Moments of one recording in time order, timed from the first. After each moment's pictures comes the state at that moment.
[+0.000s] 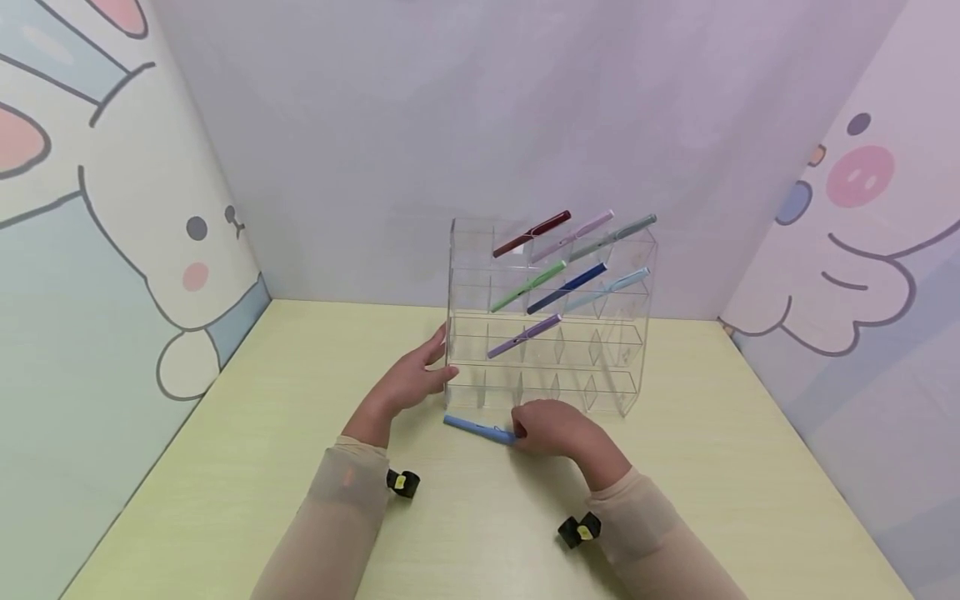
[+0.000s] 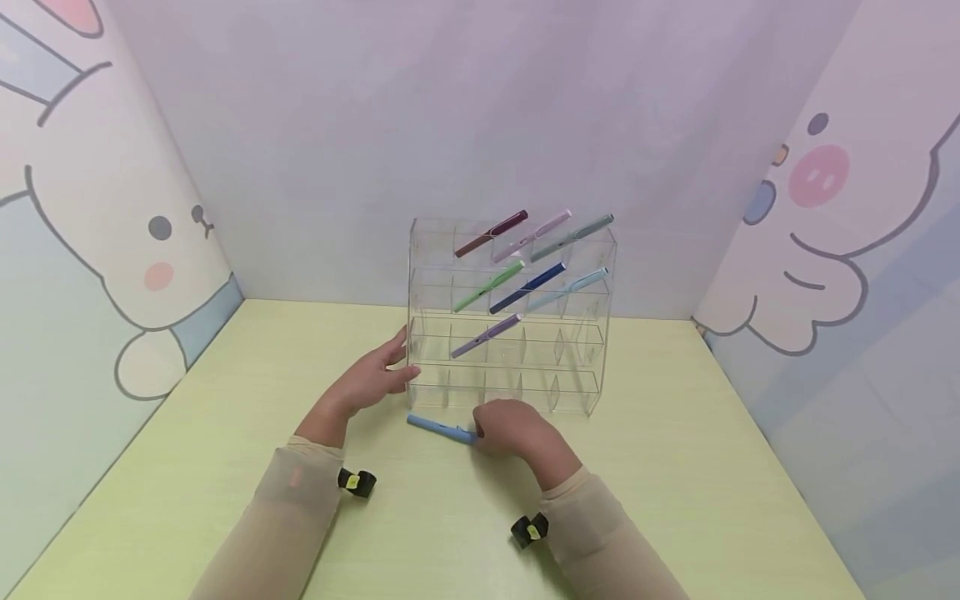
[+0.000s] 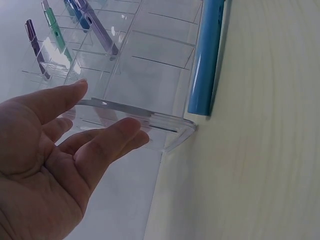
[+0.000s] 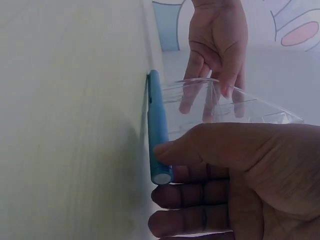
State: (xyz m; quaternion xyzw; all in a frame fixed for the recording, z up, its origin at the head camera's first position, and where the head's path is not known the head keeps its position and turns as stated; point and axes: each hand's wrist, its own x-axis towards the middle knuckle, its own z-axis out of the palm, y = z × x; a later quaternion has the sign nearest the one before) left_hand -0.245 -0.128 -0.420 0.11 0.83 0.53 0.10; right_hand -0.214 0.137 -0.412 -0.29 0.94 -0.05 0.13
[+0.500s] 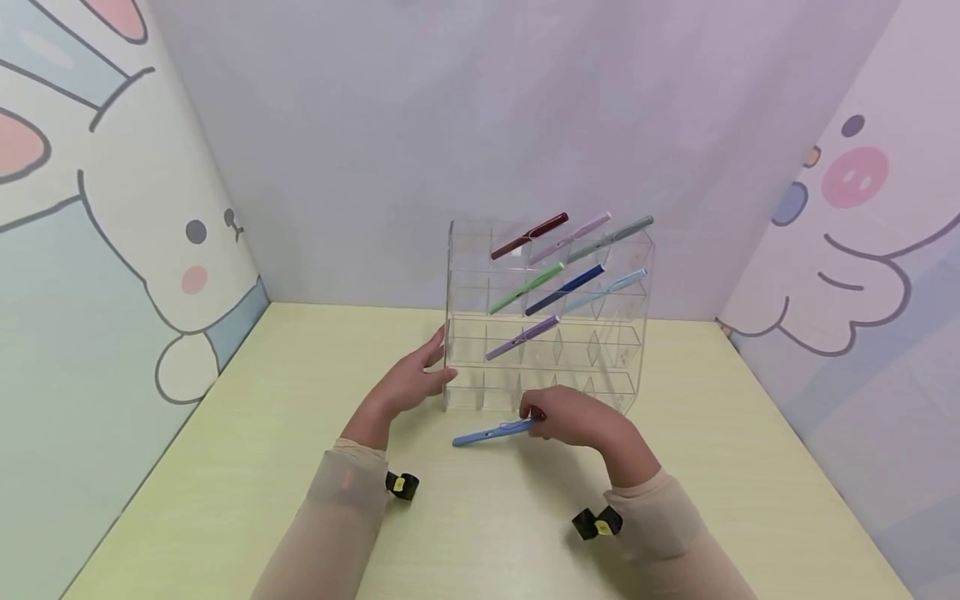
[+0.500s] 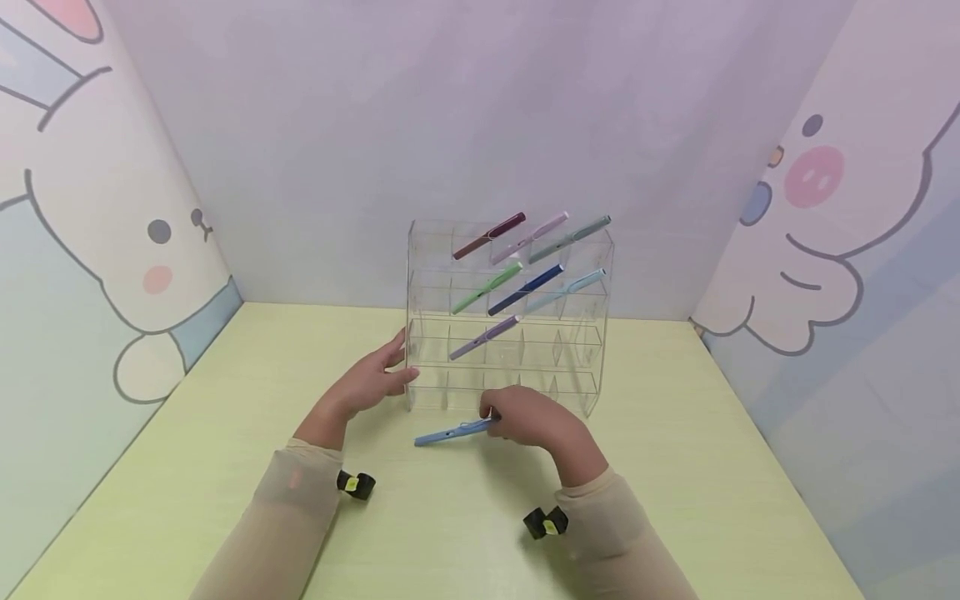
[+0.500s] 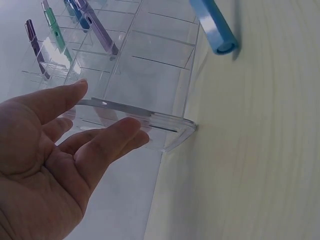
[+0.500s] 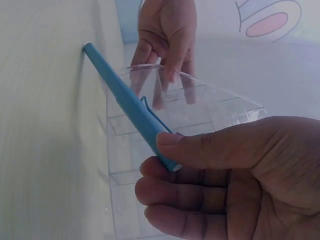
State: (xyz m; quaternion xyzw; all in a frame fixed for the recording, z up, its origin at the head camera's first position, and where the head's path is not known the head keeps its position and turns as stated) left_hand -0.246 -0.128 -0.422 0.11 0.83 0.54 0.10; right_hand -0.213 0.161 -0.380 -0.30 0.92 -0.17 0.15
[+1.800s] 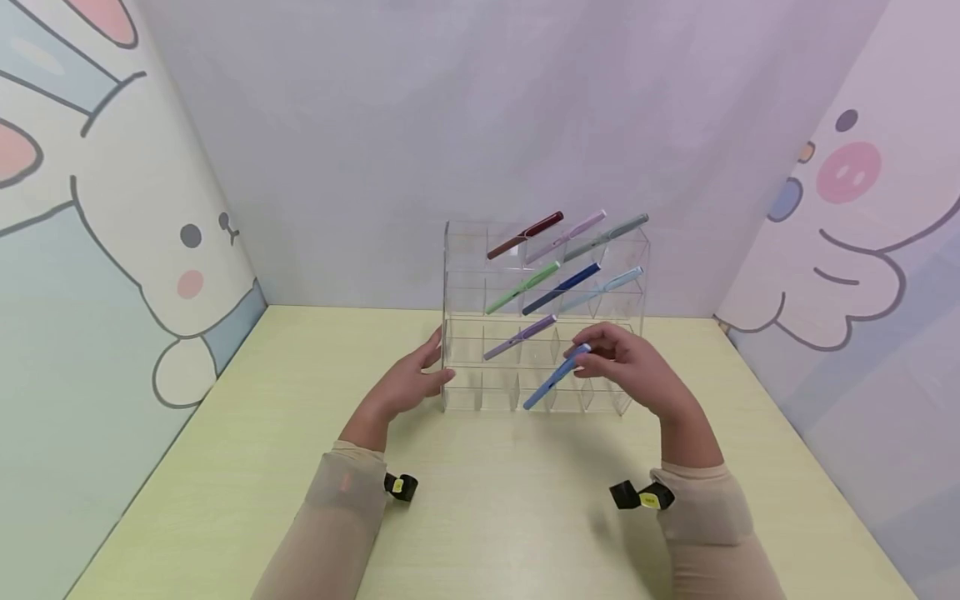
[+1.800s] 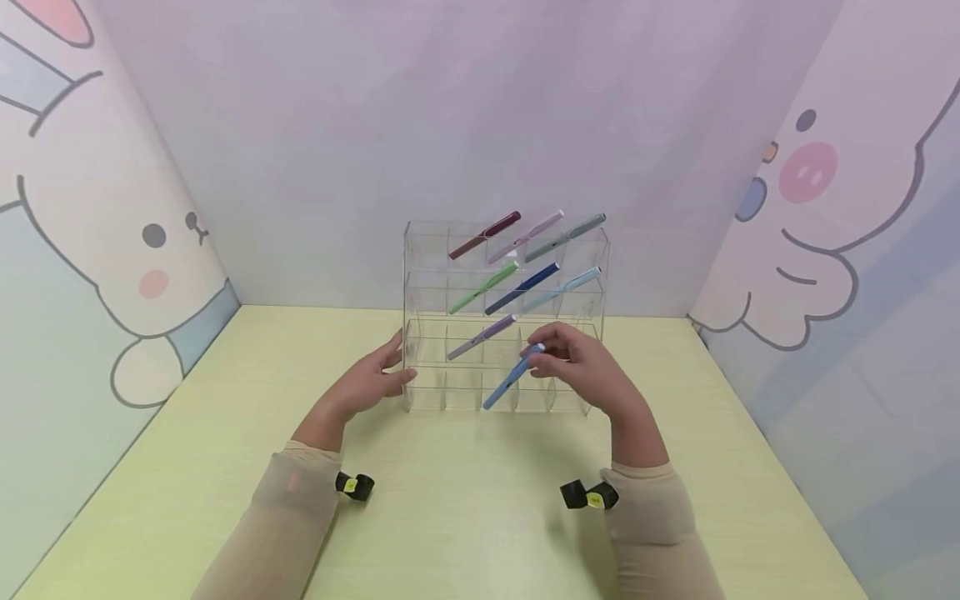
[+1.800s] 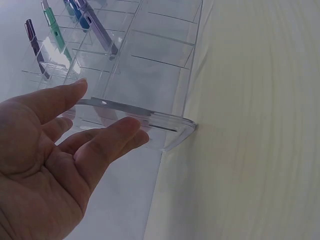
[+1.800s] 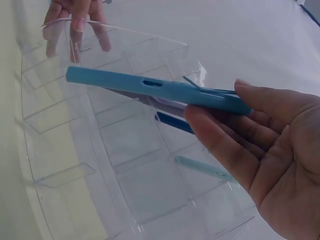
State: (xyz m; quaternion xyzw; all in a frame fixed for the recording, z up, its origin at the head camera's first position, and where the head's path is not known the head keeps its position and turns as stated) left_hand -0.244 -0.129 -0.420 0.12 0.83 0.54 0.11; right_hand -0.231 0.240 -0.339 -0.28 0.80 -0.53 0.06
